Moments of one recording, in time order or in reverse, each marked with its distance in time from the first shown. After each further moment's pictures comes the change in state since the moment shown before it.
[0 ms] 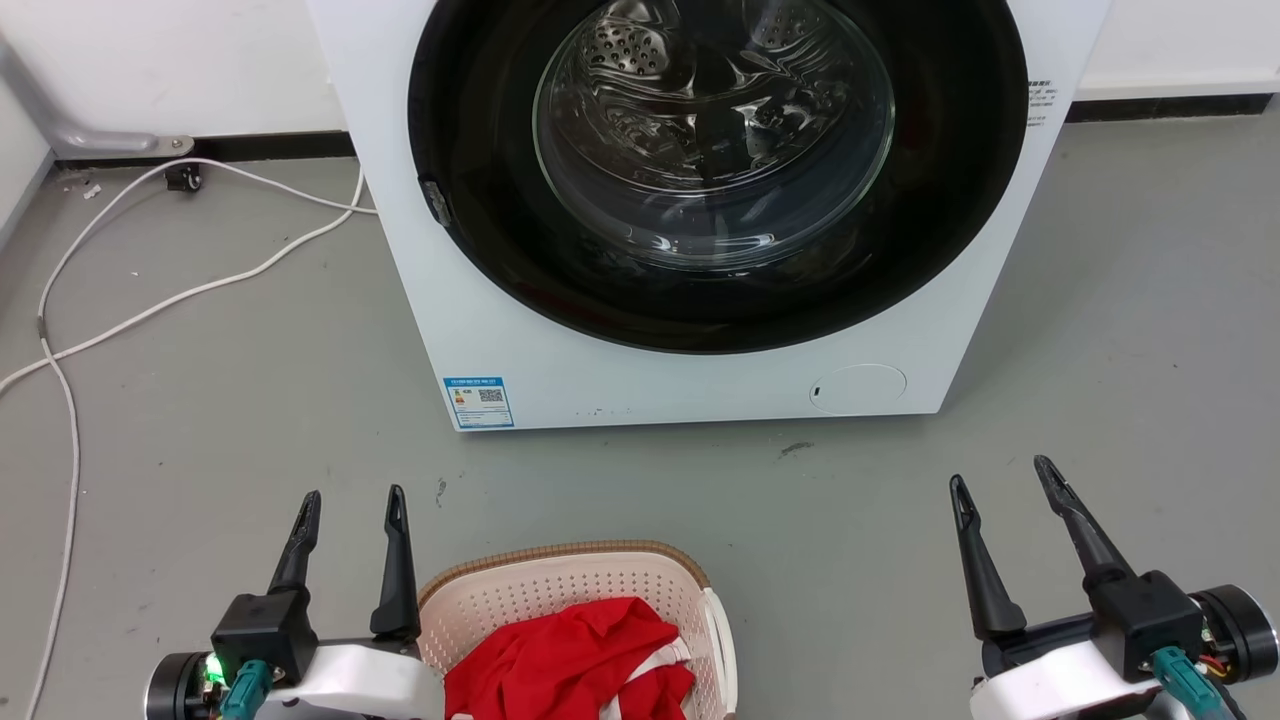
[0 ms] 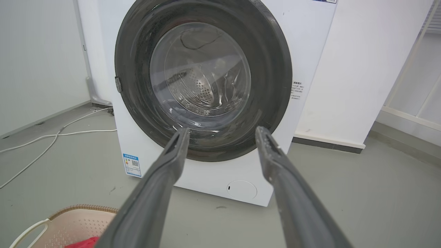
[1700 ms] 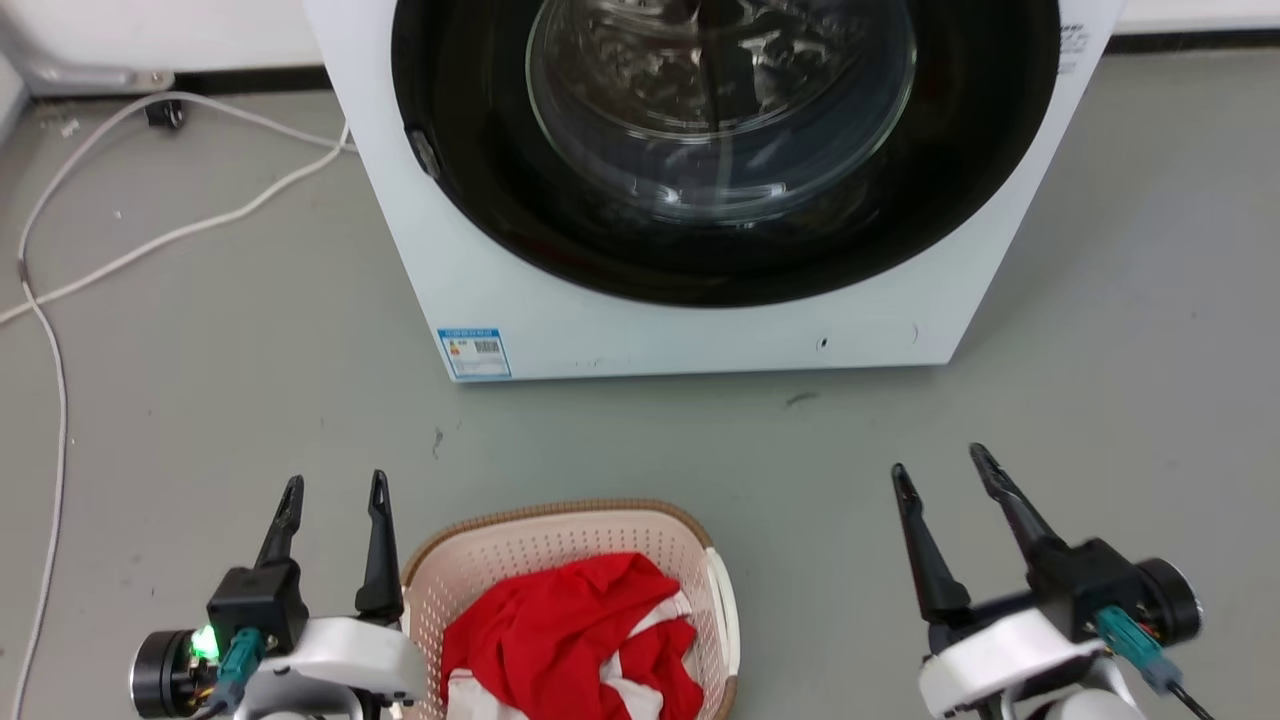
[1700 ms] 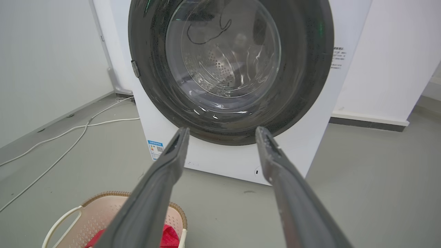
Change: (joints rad) left arm -0.055 0.002 0.046 0.076 0.062 -0.015 -0.016; right arm -0.075 -0.001 0.076 0.114 0.085 0.000 -0.017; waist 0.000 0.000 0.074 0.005
